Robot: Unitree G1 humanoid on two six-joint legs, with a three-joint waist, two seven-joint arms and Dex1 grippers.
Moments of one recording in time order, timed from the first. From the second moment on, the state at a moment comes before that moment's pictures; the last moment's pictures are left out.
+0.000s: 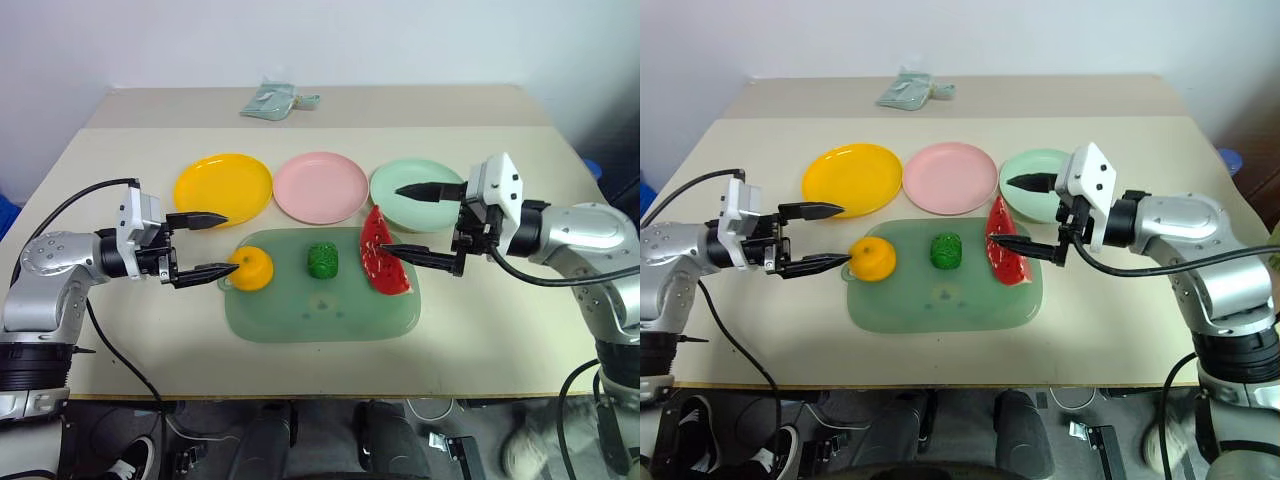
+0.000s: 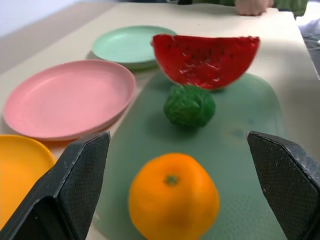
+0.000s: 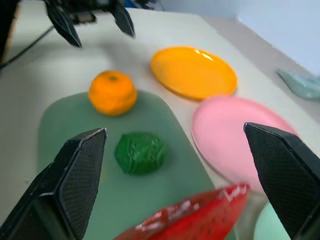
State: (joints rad) left arm -0.38 0.80 0.11 0.08 -0.49 0.16 -1.34; right arm -0.52 -0.82 -0.04 -0.35 0.55 0.54 1.03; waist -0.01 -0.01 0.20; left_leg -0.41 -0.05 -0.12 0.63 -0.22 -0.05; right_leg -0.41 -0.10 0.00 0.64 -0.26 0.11
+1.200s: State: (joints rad) left arm -0.76 0.53 0.12 0.63 -0.22 -0.08 -0.79; right arm -0.66 -0.69 0.01 -0.35 0.49 0.53 0.86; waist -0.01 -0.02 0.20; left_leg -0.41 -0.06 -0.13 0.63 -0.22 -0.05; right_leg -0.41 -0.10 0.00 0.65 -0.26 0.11
